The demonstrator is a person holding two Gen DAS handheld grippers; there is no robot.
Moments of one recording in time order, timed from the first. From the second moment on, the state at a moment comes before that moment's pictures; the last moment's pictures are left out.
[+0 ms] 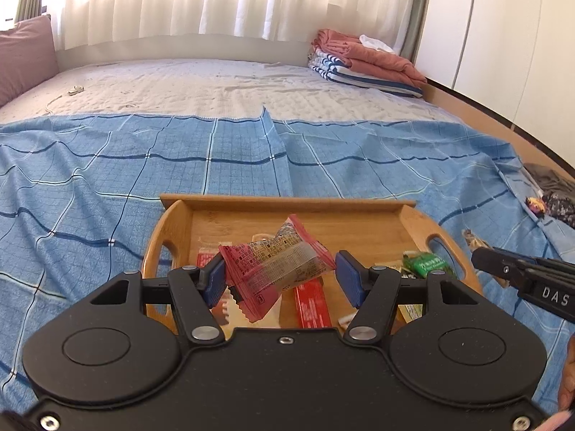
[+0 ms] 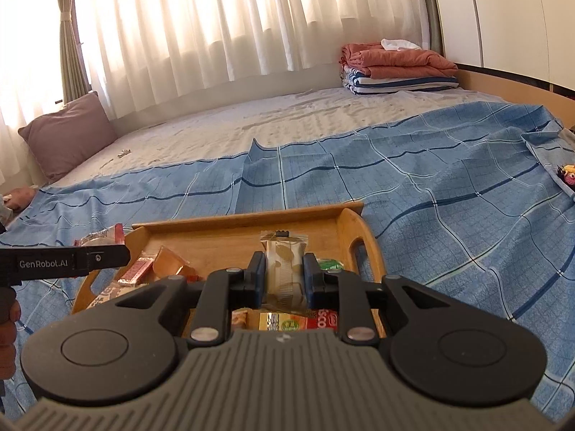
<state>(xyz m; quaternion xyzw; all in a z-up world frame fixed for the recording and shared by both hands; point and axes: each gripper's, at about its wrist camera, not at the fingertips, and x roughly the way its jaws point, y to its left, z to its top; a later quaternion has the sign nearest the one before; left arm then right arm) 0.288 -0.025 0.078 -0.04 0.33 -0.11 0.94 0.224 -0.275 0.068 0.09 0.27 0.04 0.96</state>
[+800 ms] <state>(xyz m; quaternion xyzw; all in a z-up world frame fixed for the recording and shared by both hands) 0.418 -0.008 0.036 -0.03 0.41 -0.05 0.91 0.342 -0.243 0.020 0.10 0.36 0.04 0.93</state>
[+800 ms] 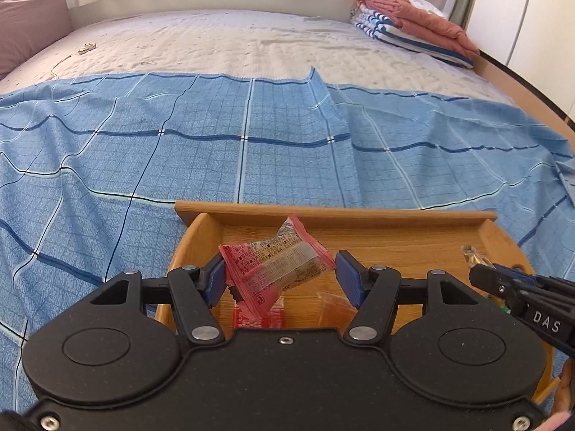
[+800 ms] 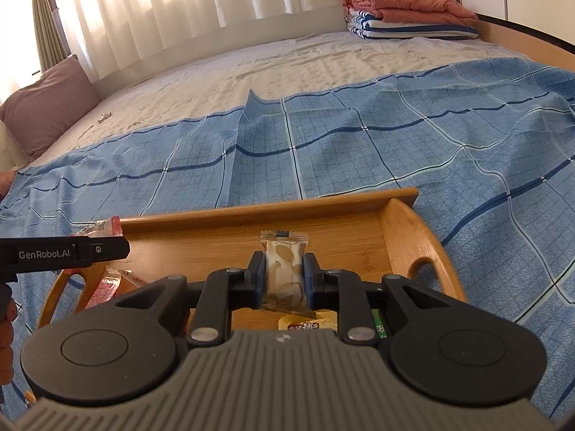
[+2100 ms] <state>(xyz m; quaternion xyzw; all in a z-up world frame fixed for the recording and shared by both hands) 0.405 -0.005 0.035 -0.02 0.41 -0.03 0.91 0.321 -0.240 0.019 0.09 0.35 0.06 0.93</state>
